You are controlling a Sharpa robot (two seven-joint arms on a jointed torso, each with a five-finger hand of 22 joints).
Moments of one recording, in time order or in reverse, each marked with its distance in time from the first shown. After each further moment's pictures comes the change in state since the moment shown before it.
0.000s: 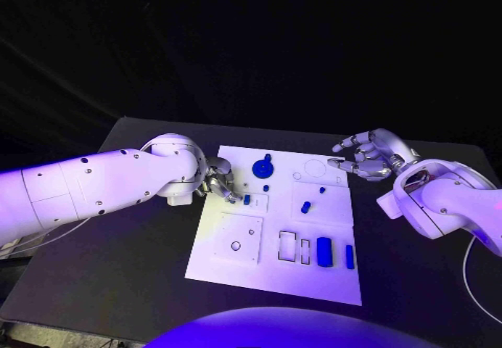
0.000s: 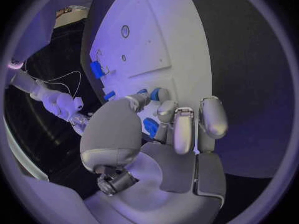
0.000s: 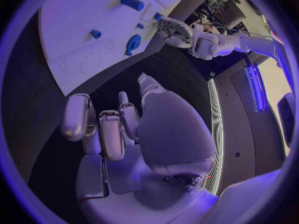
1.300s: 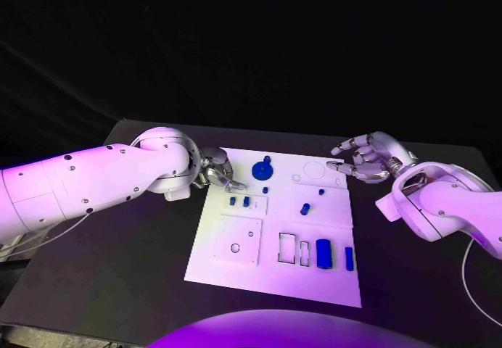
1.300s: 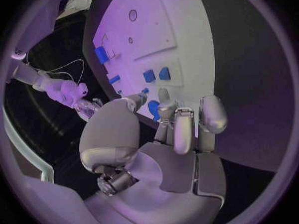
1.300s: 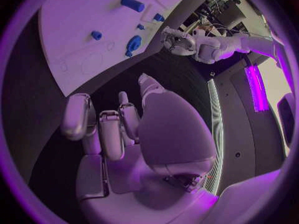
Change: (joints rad) left arm 0.000 -0.041 0.060 0.039 0.021 -0.081 0.004; left_hand -0.065 -0.001 -0.087 -0.001 0.000 -0.013 0.011 -0.016 -0.001 -0.044 0.005 -0.036 -0.066 0.000 0.000 -0.002 0.000 0.000 -0.041 -0.002 -0.039 -0.069; right arm -0.006 0.002 0.000 -0.003 0.000 0.000 0.003; right_hand -0.008 0.000 0.000 0.000 0.000 0.000 0.000 0.000 -0.001 0.000 0.000 -0.004 0.001 0.000 0.000 0.000 0.000 0.000 -0.007 0.000 0.000 -0.001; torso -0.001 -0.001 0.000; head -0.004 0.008
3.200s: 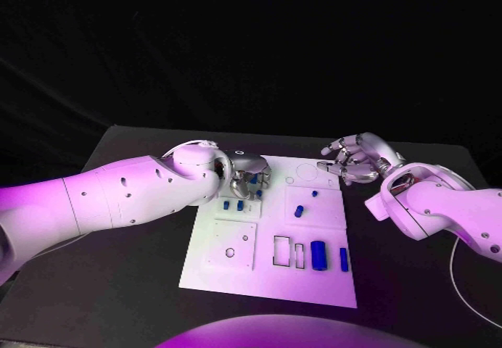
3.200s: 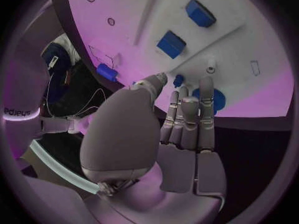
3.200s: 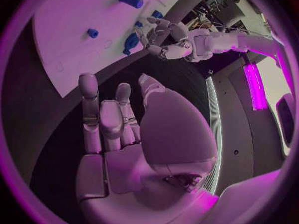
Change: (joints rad) left arm -0.011 0.218 -0.073 -0.175 -0.435 -0.154 0.476; left_hand 0.494 -0.085 -0.022 -0.079 0.006 -0.066 0.128 -0.359 -0.391 -0.337 0.135 -0.692 -0.740 -0.278 0.121 -0.191 -0.556 0.062 -0.320 0.112 -0.315 -0.448; right arm -0.008 0.011 0.000 -0.010 0.023 -0.027 0.040; right_hand -0.014 -0.023 0.065 -0.004 0.000 -0.021 -0.015 0.101 0.000 -0.302 -0.012 -0.503 -0.521 -0.040 -0.018 -0.252 -0.343 0.063 -0.166 -0.013 -0.472 -0.296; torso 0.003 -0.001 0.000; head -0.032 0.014
